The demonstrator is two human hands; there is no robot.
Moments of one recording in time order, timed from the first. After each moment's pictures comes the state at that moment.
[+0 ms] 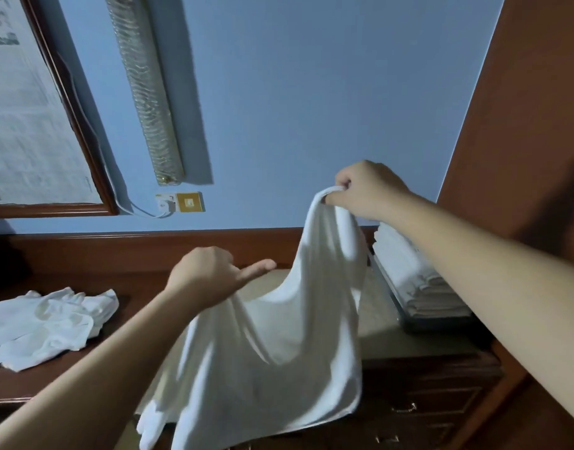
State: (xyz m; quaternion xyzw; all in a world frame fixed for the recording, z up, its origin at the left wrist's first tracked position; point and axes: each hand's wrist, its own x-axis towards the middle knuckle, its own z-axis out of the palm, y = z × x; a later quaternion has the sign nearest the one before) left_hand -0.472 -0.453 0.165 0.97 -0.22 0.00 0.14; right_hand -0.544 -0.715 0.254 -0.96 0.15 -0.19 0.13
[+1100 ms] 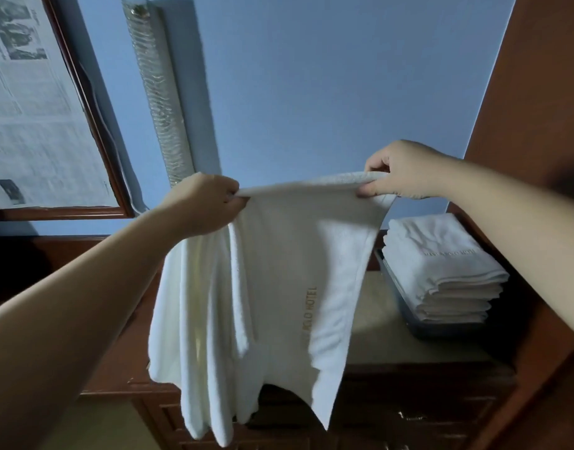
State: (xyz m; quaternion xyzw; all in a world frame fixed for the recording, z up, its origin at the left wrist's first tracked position) left_hand -0.410 -0.446 0.240 0.90 -0.35 0.21 0.15; right_hand -0.569 -0.768 0.295 -0.98 0.06 -0.11 0.14
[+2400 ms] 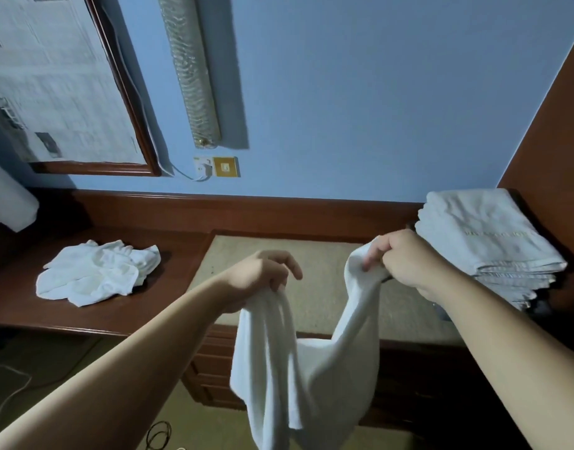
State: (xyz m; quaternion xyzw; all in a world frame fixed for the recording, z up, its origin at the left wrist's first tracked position) left_hand -0.475 -0.461 0.098 0.77 -0.25 -0.30 0.50; right_hand -0.575 -0.724 0.110 -0.90 0.18 -0.04 0.40
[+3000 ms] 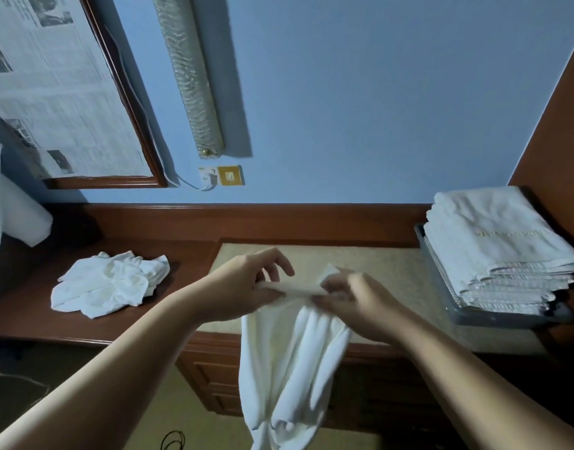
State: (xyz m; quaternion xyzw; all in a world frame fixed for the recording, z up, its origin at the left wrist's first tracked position) left_hand -0.474 -0.430 0.116 0.86 -0.40 -0.11 0.29; right_hand -0.585 -0.659 0.085 -0.90 -0.01 -0.02 0.43
